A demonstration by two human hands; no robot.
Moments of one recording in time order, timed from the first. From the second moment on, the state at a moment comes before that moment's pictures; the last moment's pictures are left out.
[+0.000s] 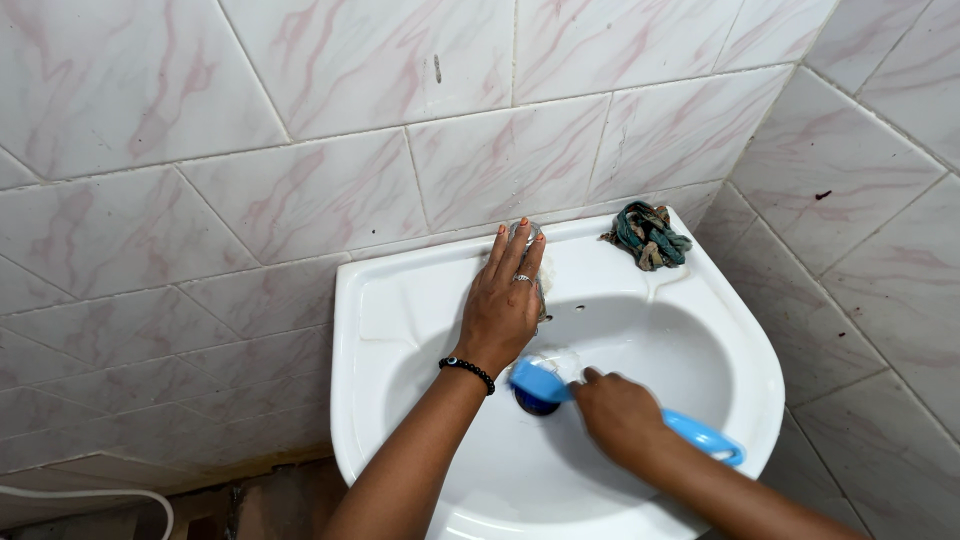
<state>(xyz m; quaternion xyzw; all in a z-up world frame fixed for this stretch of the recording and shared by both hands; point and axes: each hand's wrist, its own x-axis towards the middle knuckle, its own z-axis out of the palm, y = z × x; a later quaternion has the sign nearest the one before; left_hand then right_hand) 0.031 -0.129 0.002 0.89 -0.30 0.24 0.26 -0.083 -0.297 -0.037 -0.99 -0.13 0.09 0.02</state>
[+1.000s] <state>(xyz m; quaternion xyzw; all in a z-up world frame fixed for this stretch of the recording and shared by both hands) 0.030 -0.130 -0.002 0.90 -0.29 0.22 0.25 -0.098 -0.321 0.002 -0.98 -0.08 0.20 0.01</state>
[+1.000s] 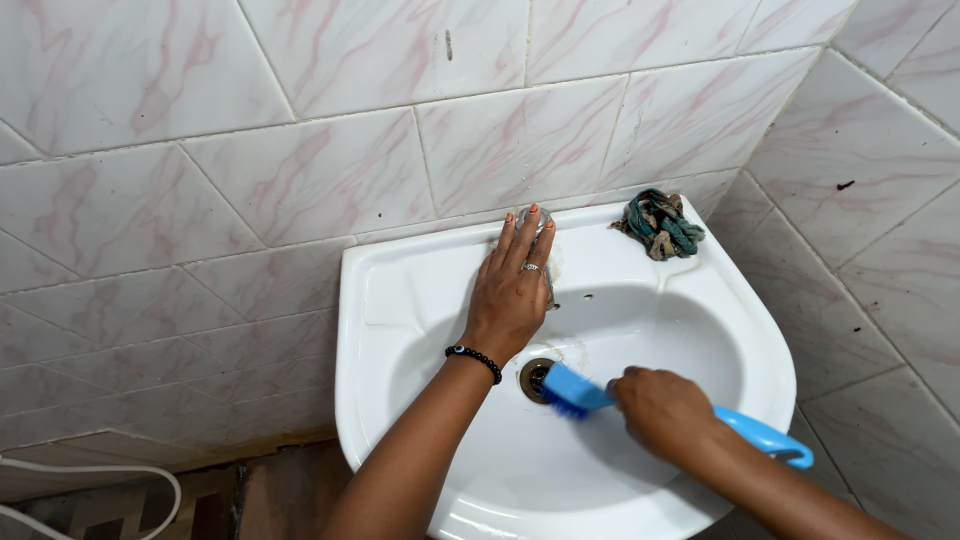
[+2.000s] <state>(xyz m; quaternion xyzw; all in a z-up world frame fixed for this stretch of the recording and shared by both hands) 0.047 -0.225 -0.025 0.91 -0.40 0.12 0.05 -0.117 -0.329 -0.027 -0.98 -0.09 0.19 -0.01</state>
